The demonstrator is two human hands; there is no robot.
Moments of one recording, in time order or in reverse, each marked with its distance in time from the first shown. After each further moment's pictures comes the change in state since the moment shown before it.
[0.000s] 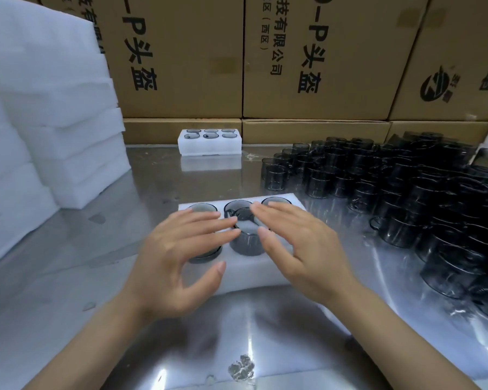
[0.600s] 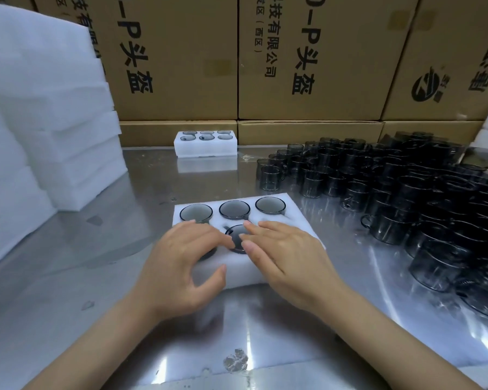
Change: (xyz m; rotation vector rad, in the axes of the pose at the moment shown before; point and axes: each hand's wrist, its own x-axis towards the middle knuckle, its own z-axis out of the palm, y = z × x) left_hand -0.004 -0.004 0.015 0.077 -0.094 -0.042; right_hand -0.008 -0.001 0.007 -0.184 -0.265 -0.014
